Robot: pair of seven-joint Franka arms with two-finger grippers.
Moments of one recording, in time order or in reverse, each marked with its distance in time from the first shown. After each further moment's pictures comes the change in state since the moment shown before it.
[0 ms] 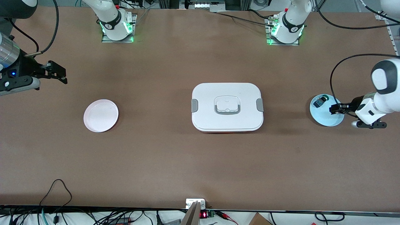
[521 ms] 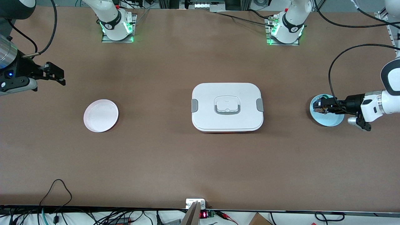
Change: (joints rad) left arm 0.000 0.037 -0.010 0.037 -0.531 -0.128 0.440; right arm -0.010 0.006 -0.007 0.000 0.000 0.021 0.006
